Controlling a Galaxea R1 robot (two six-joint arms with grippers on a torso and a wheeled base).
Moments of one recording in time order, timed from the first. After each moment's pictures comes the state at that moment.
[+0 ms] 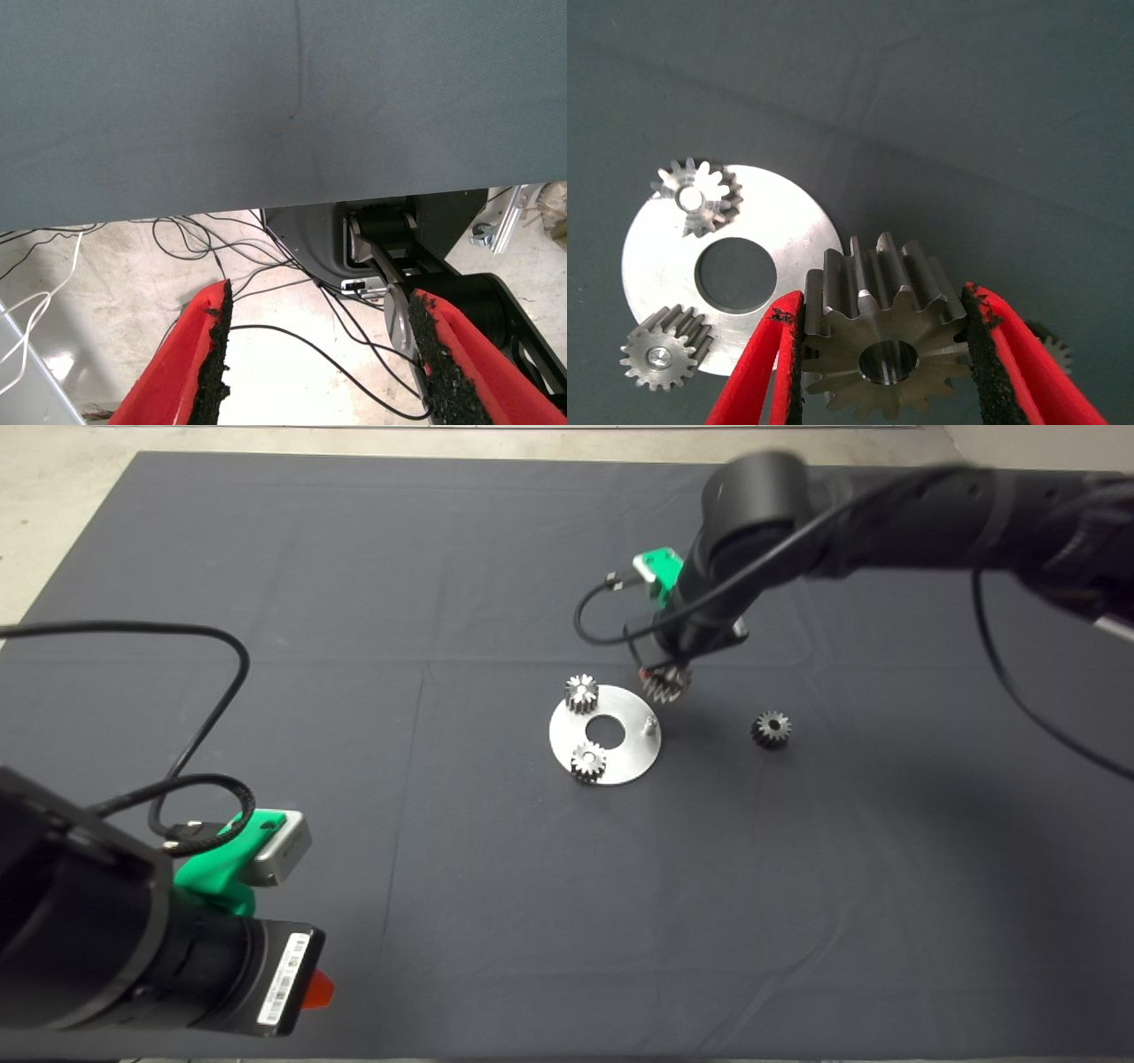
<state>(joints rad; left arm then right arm) -0.57 2.18 -0.29 0.08 1.53 -1.80 0.55 2.77 -1.29 -0.42 -1.53 1.23</state>
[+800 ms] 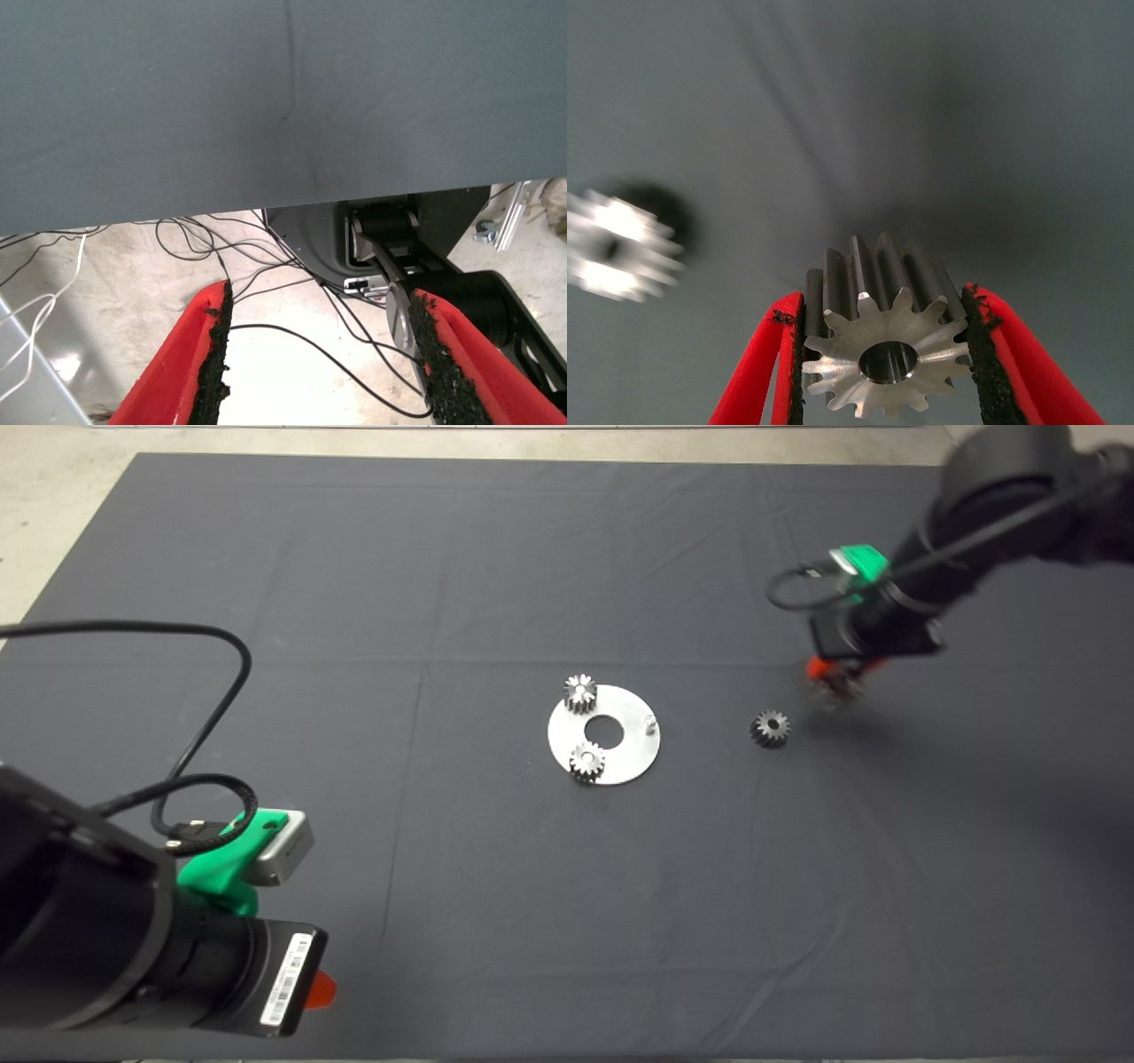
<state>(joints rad) -0.57 2.20 -0.29 0.08 1.53 -1.80 0.45 2.28 -1.17 -0.33 -1.54 1.23</state>
